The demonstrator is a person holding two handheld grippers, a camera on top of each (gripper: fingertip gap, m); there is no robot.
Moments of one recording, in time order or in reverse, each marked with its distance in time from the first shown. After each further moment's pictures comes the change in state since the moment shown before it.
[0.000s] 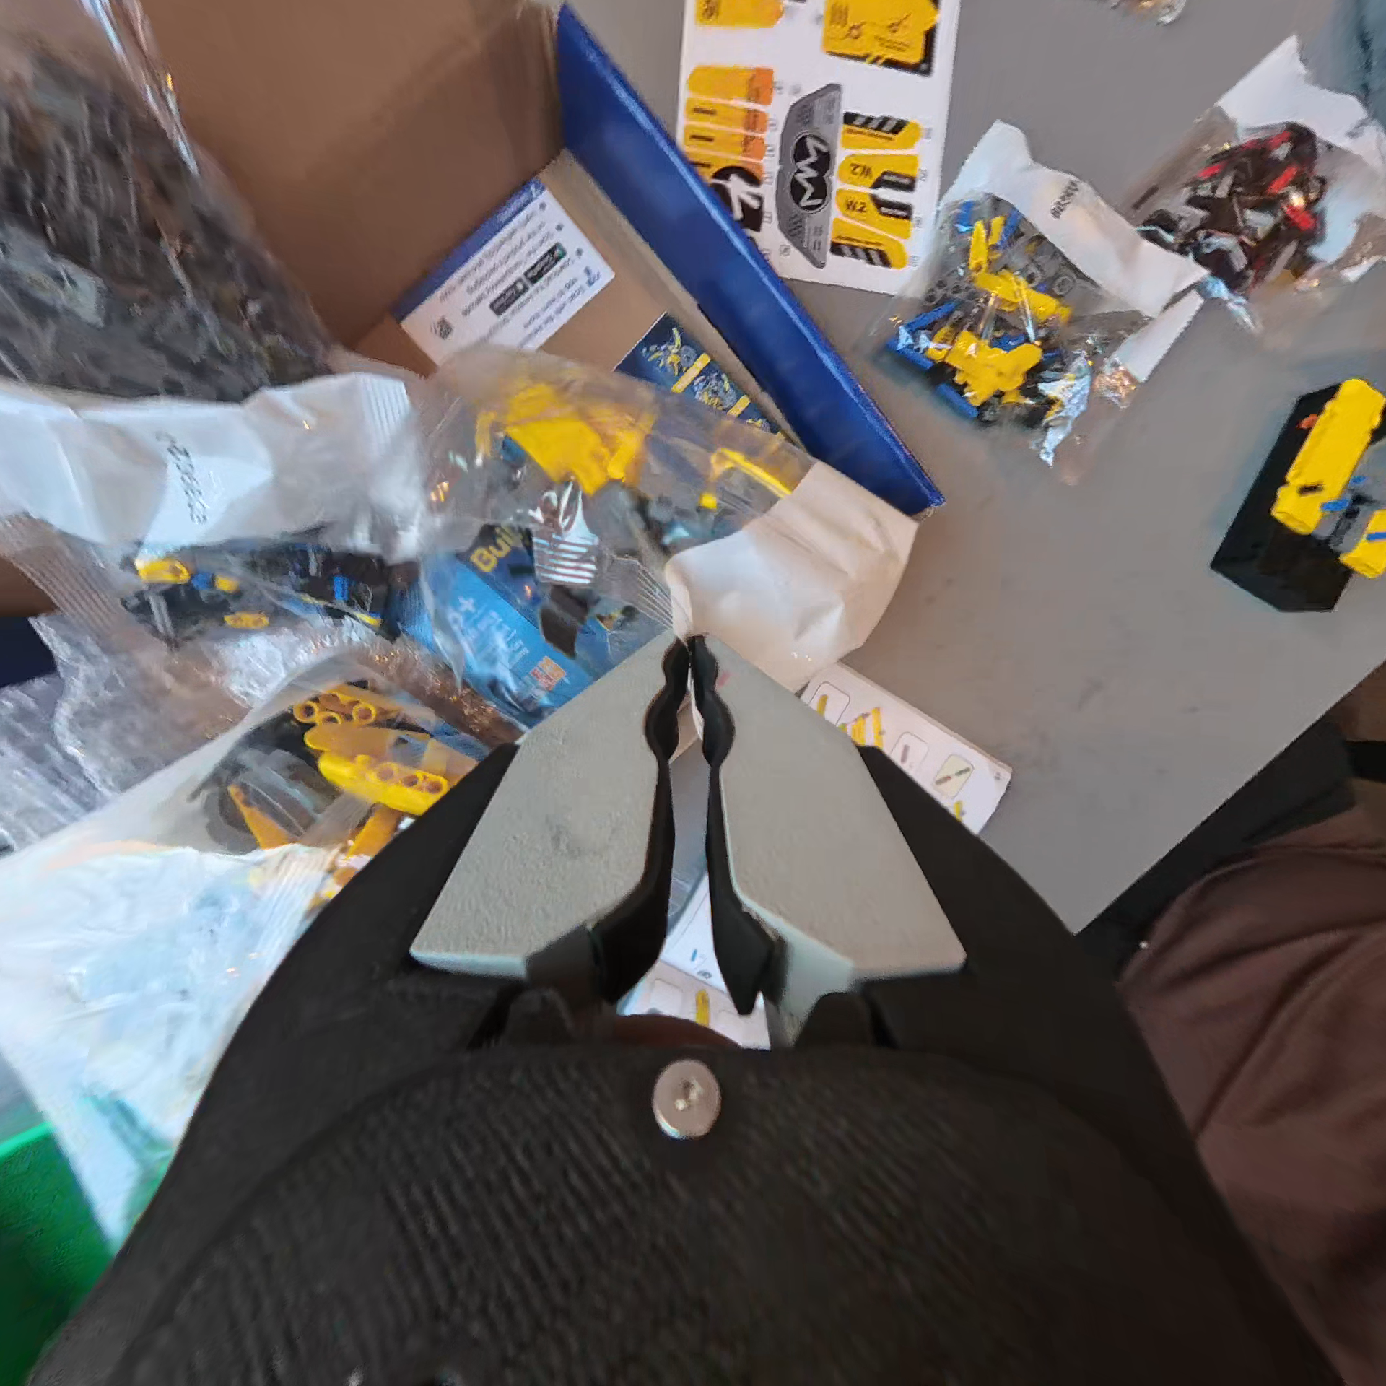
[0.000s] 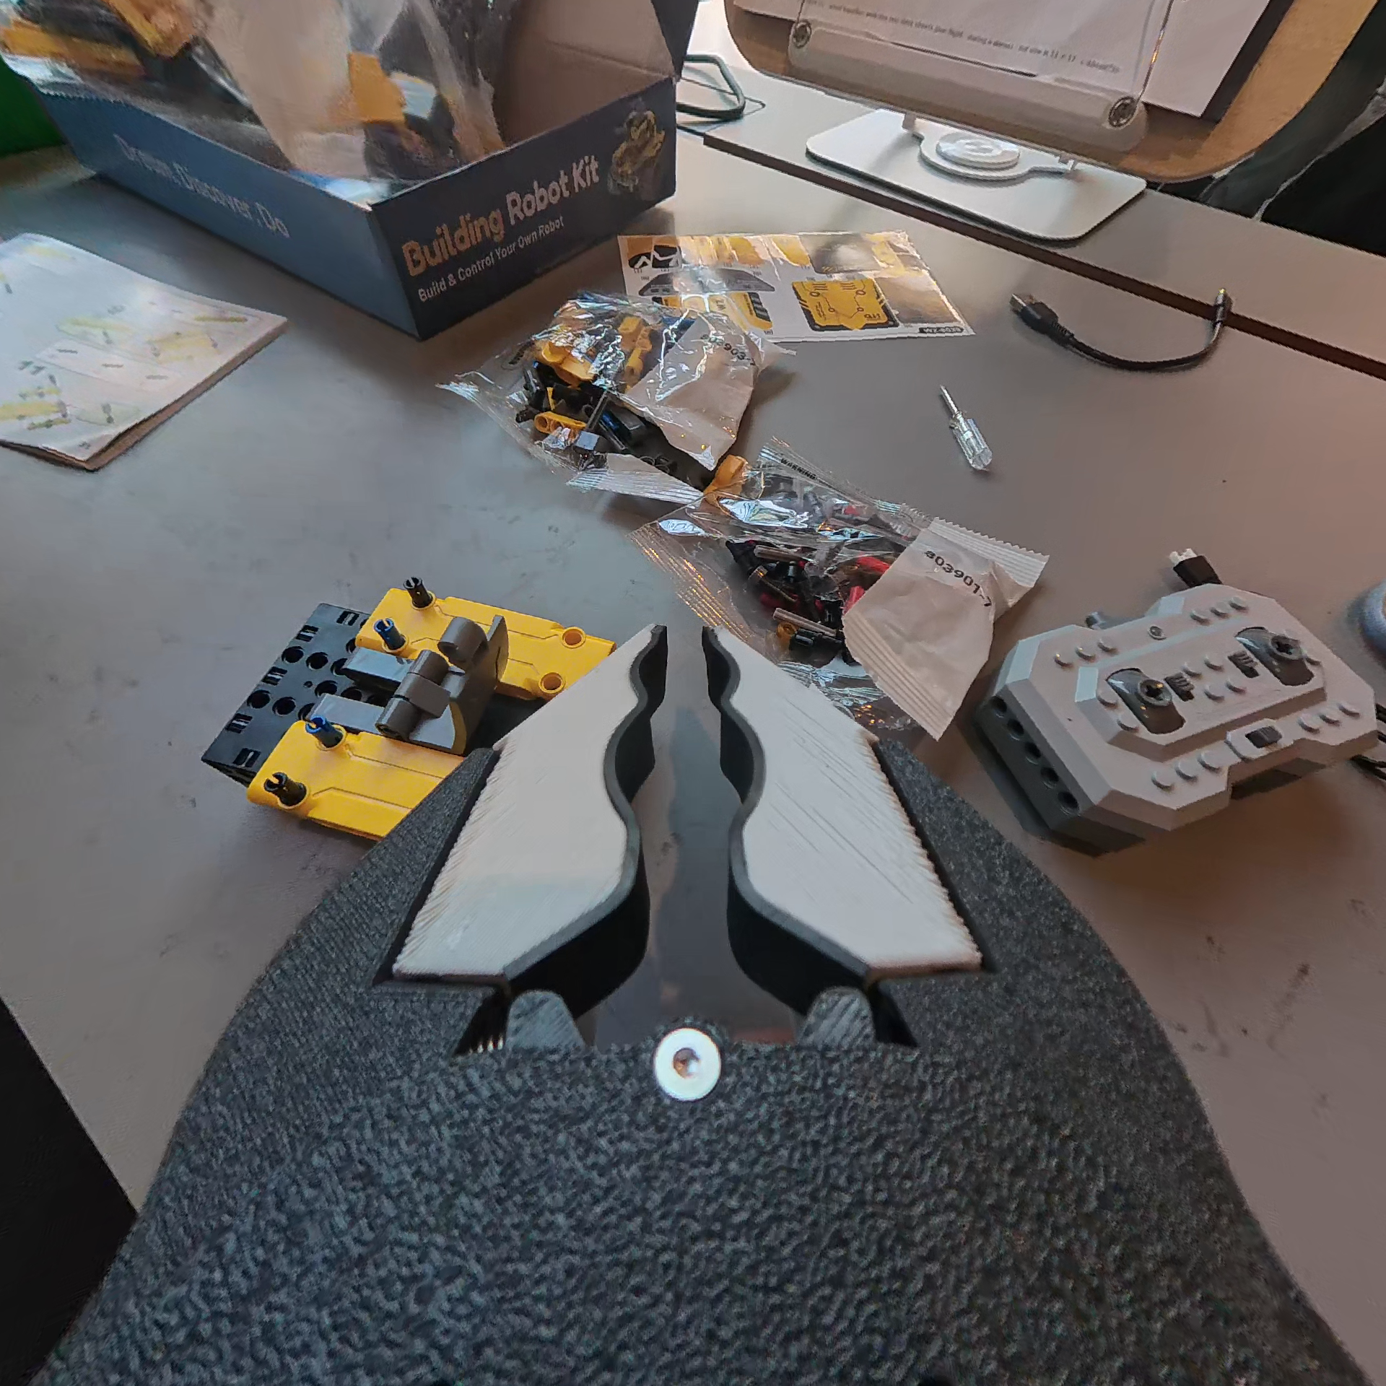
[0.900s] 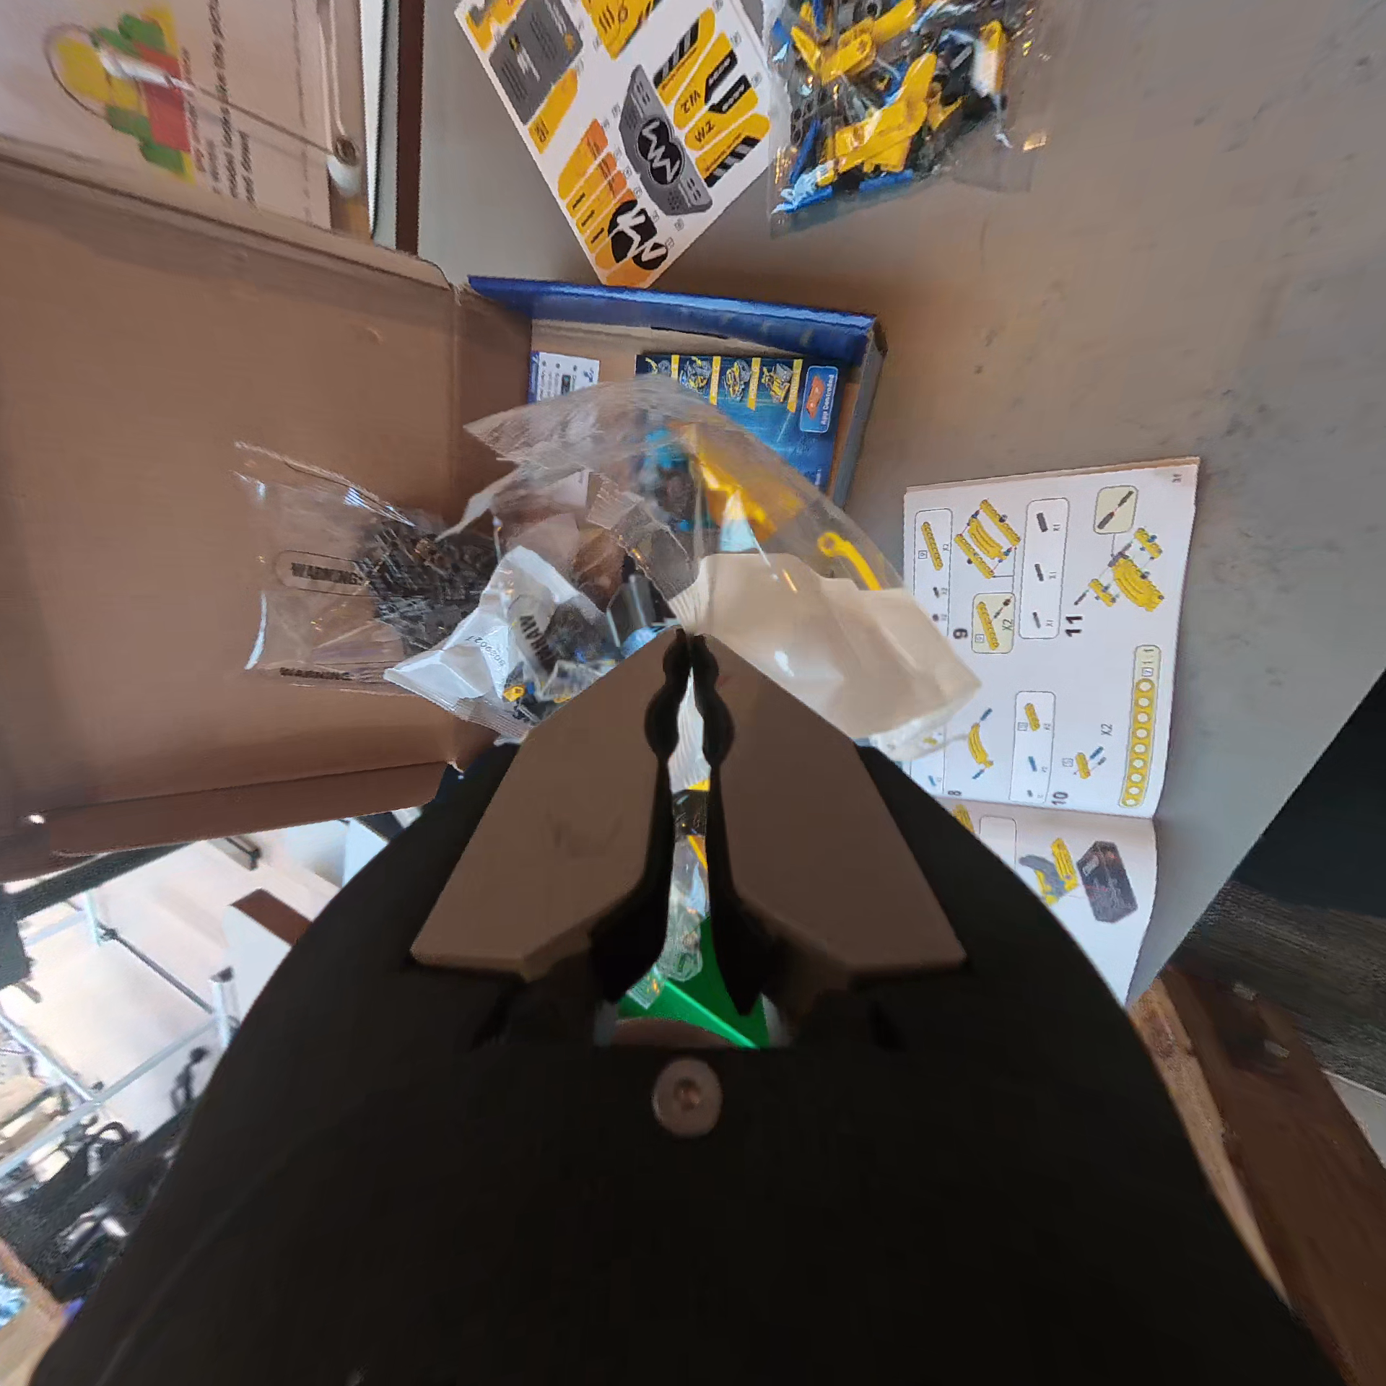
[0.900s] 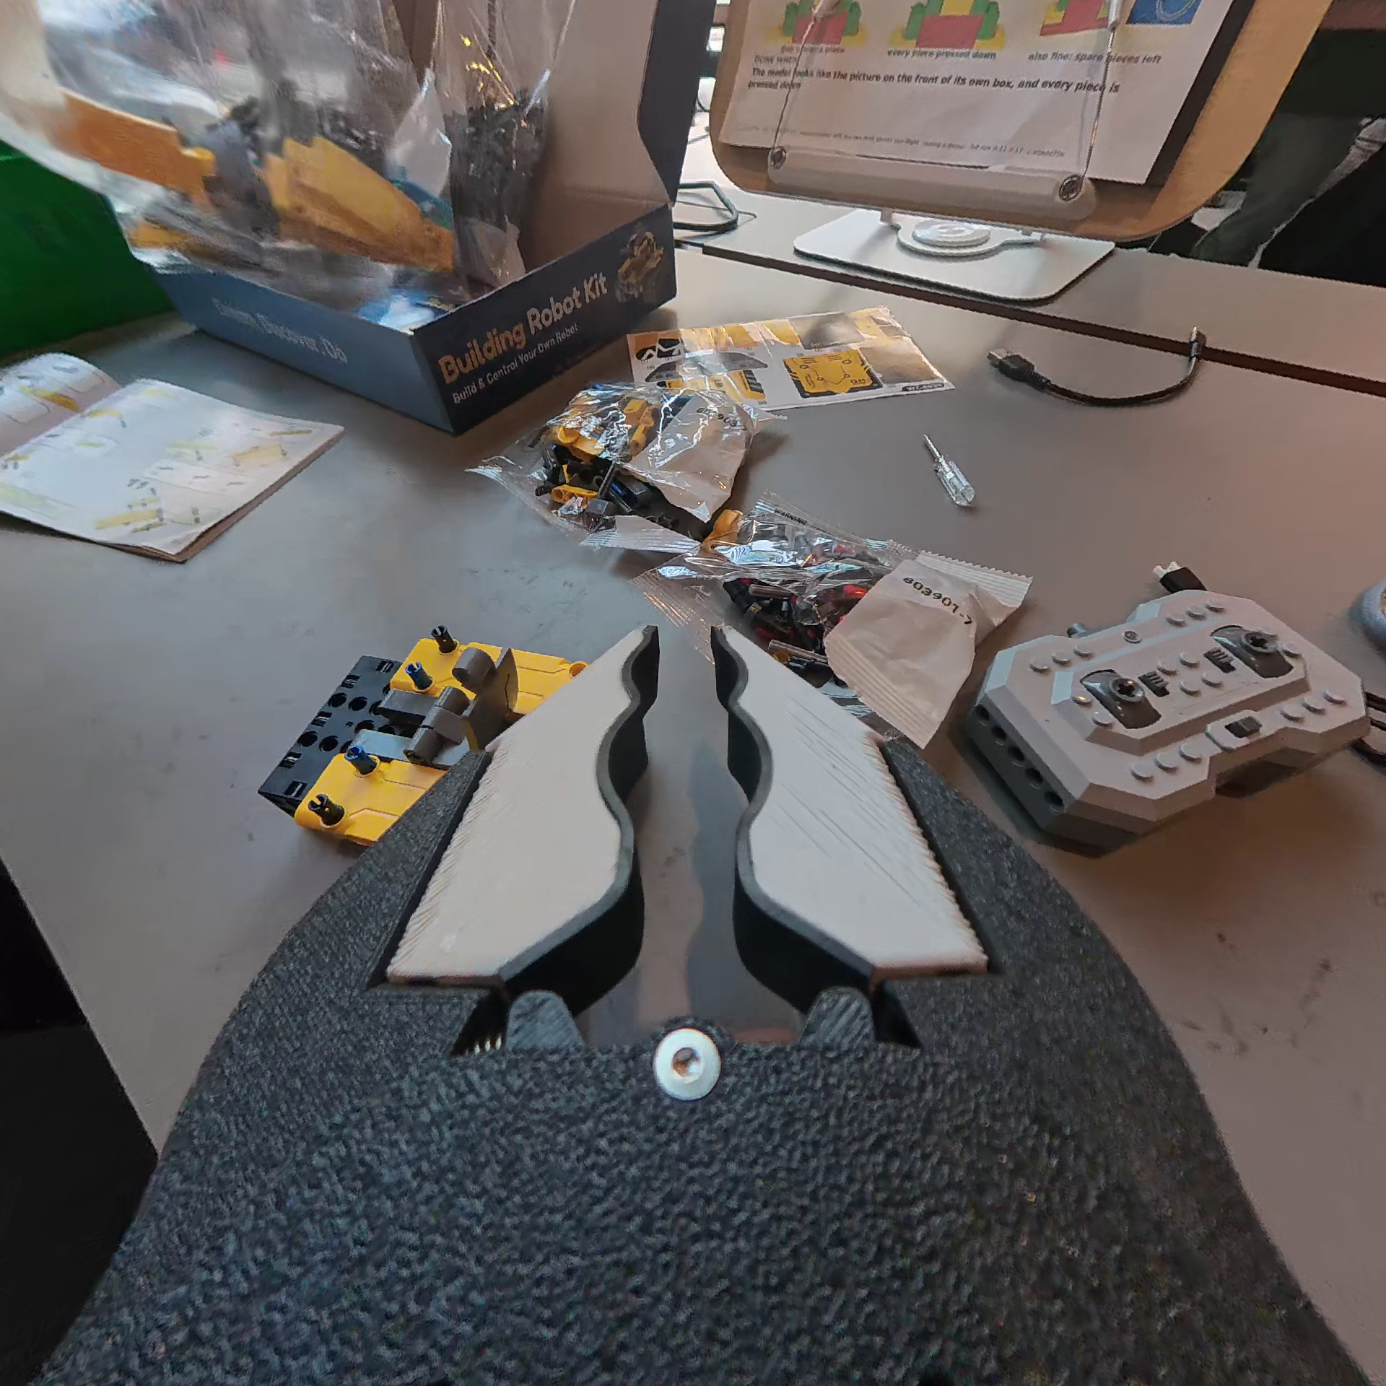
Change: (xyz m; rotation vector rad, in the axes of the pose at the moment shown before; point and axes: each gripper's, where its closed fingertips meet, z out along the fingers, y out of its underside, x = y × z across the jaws) left arm 0.046 -0.013 -0.075 -0.111 -0.250 0.781; right arm 0.005 -0.012 -0.012 0.109 -0.031 0.080
